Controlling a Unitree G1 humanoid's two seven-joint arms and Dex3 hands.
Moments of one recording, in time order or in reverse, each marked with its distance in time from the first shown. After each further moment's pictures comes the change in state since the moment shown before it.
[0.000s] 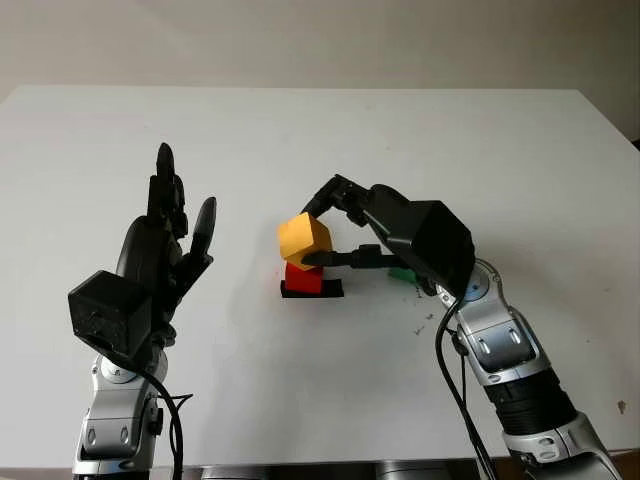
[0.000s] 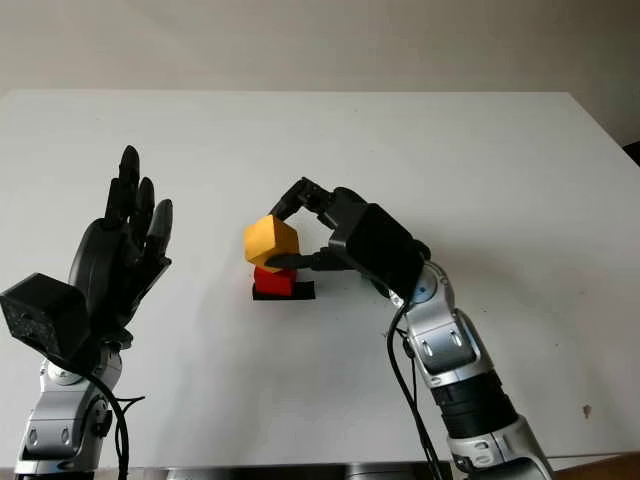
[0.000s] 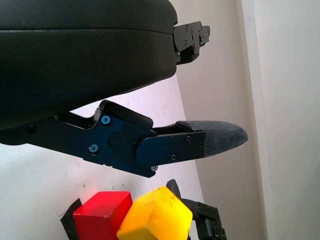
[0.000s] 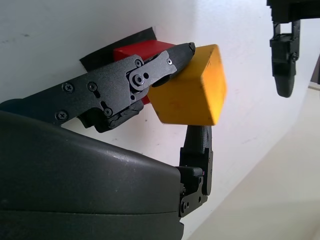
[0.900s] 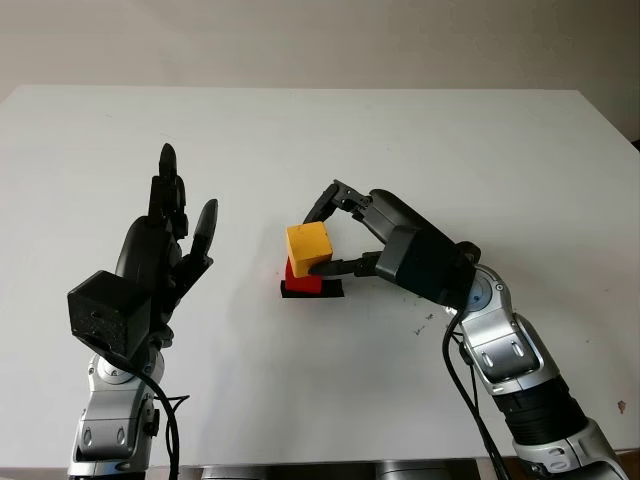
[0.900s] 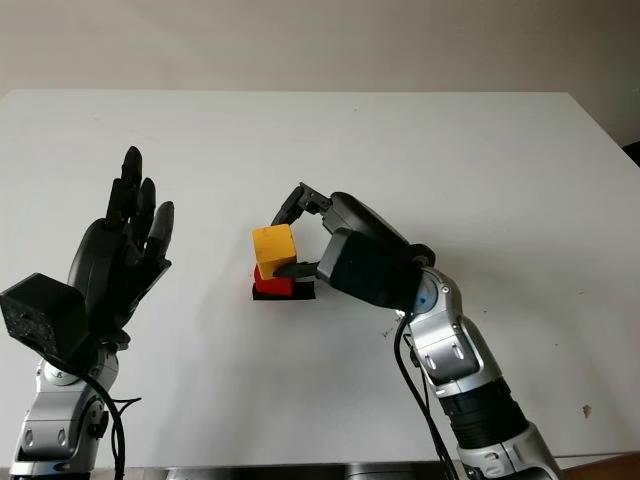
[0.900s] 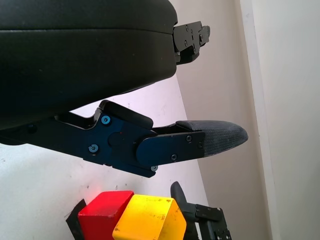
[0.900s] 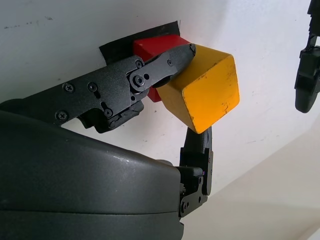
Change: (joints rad) left arm 0.007 0.015 0.001 -0.009 0.003 0.009 -0.008; right arm 0.021 -0.034 0.038 -0.045 -0.153 -0.077 -0.017
